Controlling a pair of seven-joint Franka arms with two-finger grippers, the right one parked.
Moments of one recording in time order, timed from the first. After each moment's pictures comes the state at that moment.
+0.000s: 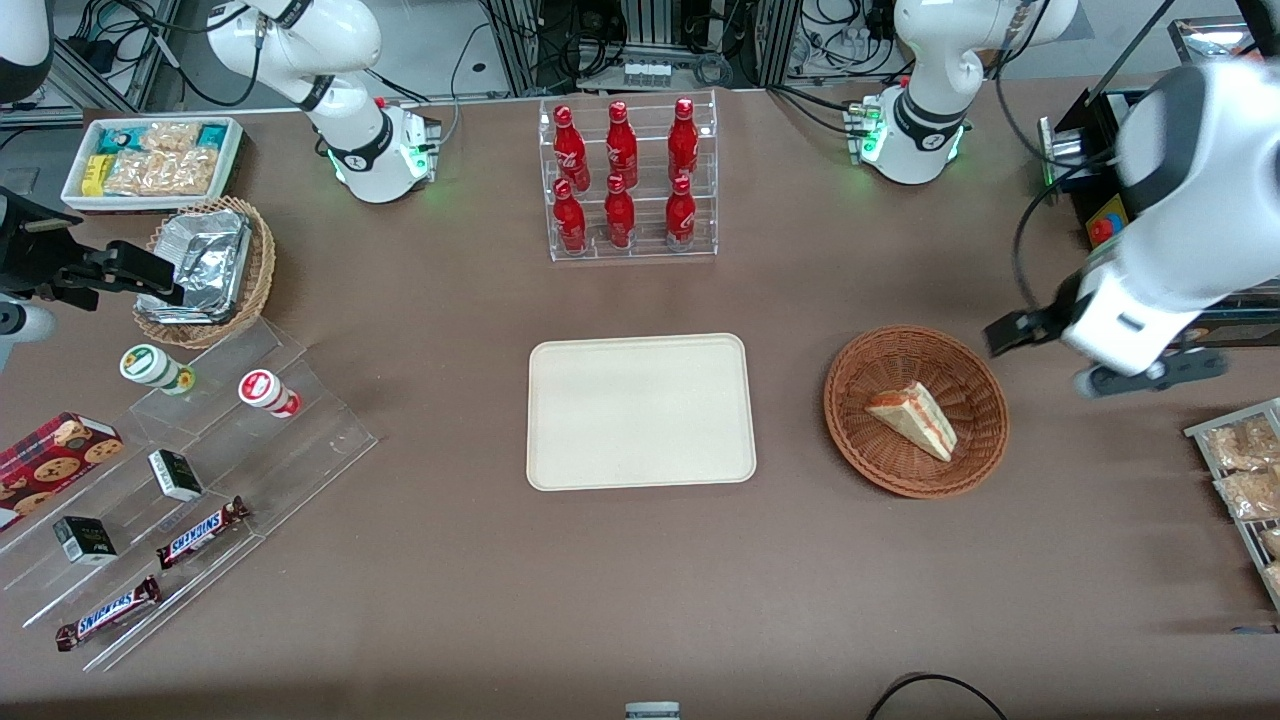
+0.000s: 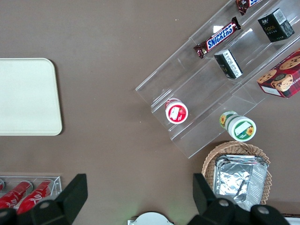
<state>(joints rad) -0.05 0.09 -0.10 -1.80 0.01 1.84 -0.42</state>
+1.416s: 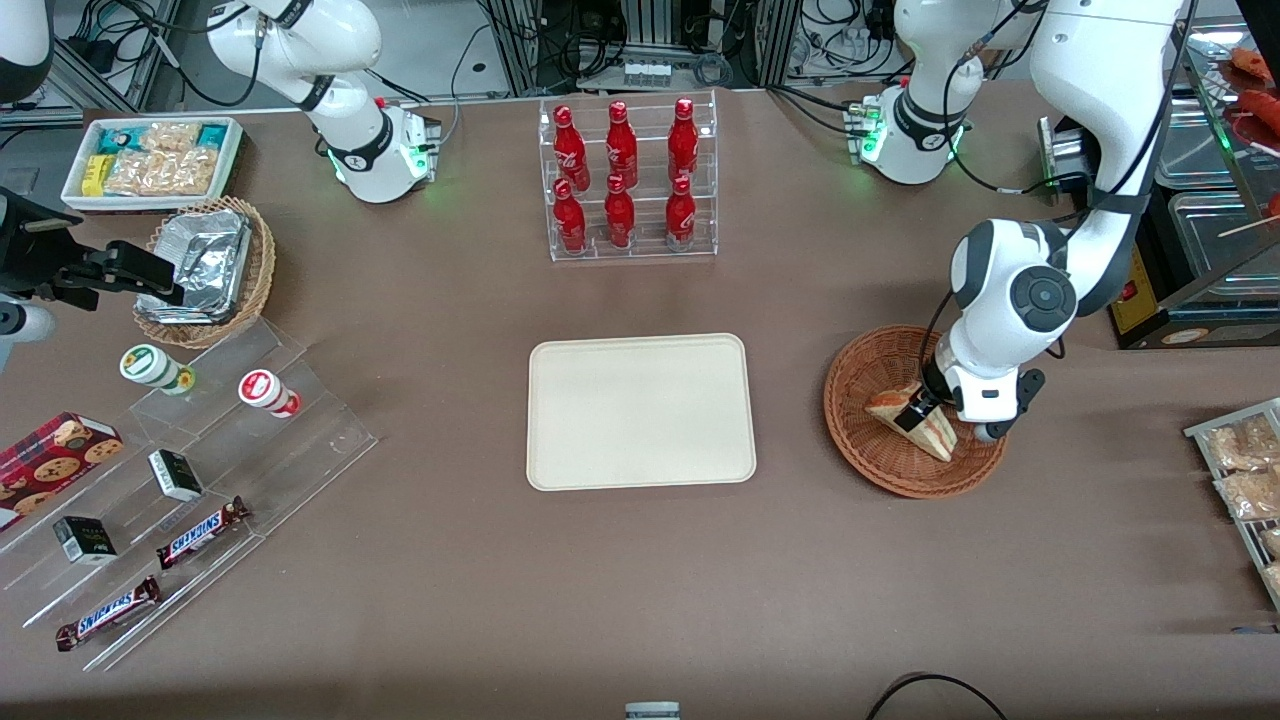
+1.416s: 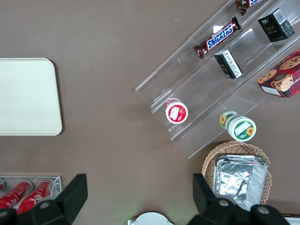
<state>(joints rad) -0.05 0.27 -0.13 -2.22 0.01 2.50 -1.00</state>
